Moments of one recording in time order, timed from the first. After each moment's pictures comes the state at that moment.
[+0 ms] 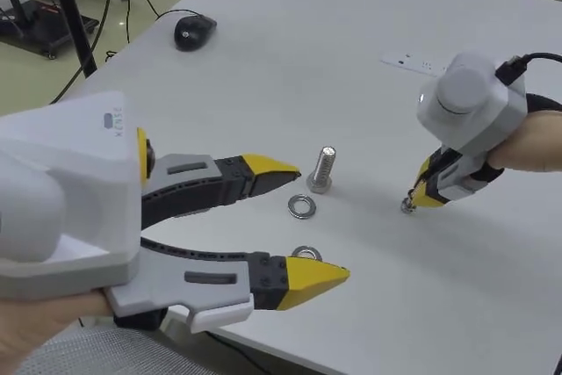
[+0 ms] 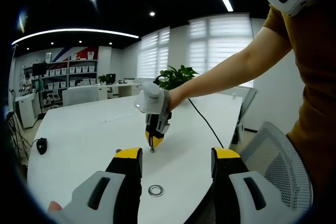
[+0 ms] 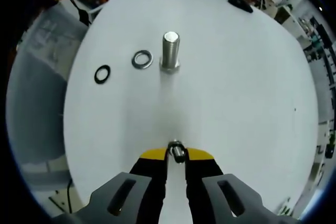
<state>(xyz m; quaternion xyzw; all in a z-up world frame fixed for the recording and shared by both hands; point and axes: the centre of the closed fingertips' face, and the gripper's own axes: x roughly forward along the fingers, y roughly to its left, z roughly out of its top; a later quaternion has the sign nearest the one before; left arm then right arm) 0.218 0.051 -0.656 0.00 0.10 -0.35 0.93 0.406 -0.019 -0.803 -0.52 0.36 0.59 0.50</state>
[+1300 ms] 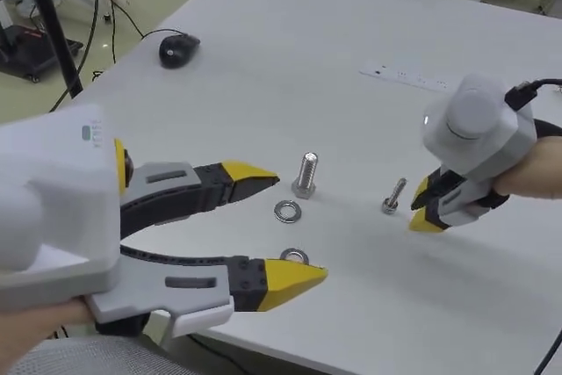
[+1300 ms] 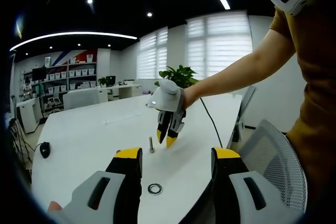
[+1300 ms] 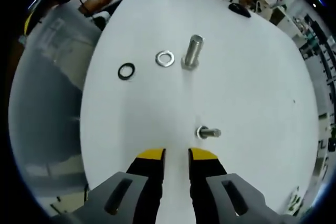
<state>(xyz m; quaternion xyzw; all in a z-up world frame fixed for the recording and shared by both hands) 0.202 0.048 -0.648 0.02 0.10 -0.35 0.93 0.359 -0.044 -0.784 -0.49 0.36 0.60 0.53</state>
